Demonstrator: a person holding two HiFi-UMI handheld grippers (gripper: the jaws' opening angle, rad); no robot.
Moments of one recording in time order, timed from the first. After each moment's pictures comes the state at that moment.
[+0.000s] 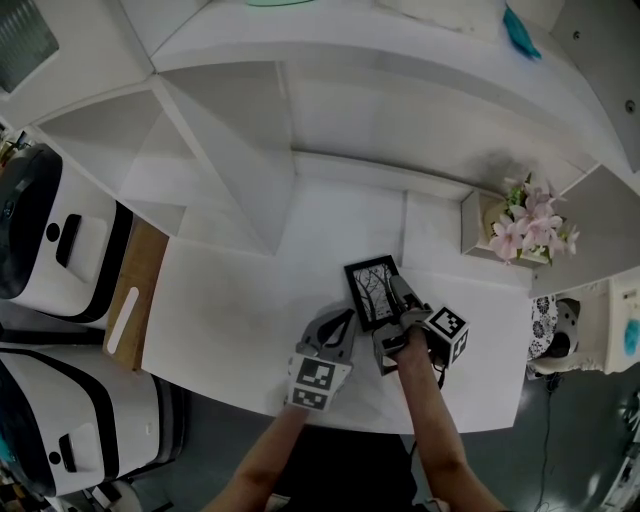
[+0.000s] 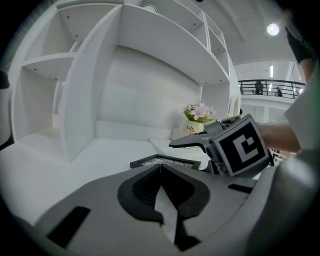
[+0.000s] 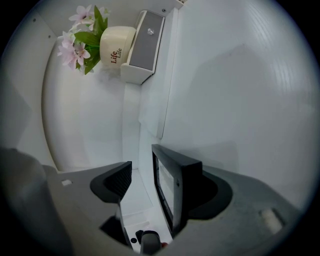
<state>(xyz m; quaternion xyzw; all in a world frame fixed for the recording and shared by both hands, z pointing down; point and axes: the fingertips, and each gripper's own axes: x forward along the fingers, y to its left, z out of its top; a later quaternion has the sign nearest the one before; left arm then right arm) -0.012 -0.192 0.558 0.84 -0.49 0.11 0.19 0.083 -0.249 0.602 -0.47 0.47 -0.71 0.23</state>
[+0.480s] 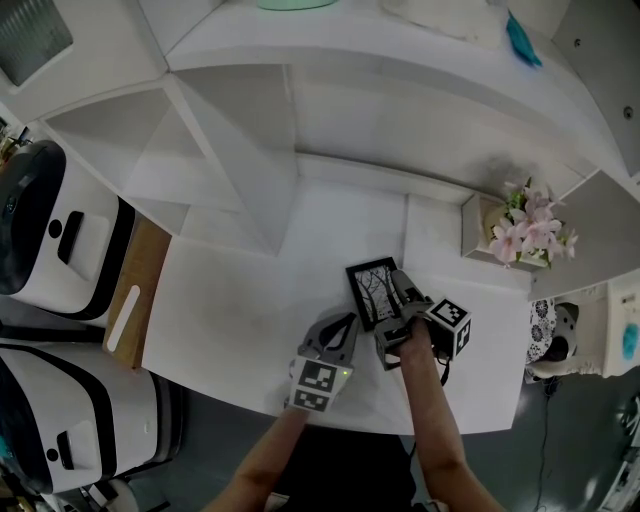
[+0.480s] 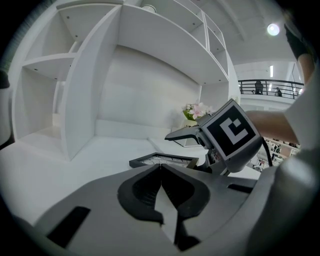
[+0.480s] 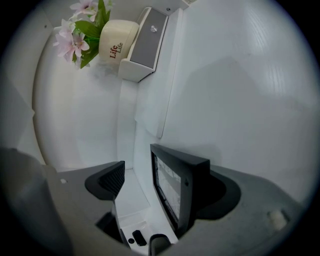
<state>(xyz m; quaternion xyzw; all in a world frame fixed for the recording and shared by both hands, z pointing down) -0.009 -0.186 0.560 0.84 -0.49 0.12 0.19 0.083 -0.253 0.600 -0.49 0.44 -0.73 0.20</state>
